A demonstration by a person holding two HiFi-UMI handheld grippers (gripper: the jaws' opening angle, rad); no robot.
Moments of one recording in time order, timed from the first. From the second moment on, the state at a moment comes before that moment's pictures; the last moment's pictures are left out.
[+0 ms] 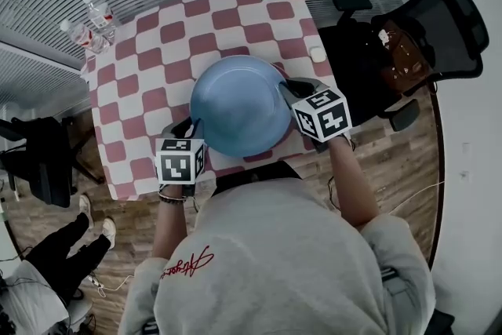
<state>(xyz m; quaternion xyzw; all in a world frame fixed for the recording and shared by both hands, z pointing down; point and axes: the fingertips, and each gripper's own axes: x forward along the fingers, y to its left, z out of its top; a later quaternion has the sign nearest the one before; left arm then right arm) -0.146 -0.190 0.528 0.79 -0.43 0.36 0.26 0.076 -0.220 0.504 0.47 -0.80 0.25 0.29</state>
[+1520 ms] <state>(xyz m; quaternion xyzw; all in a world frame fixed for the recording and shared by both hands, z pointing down) -0.118 -0.192 0.556 0.75 -0.48 0.39 0.24 0.102 -0.215 0.543 0.41 -0.81 0.21 0.36</state>
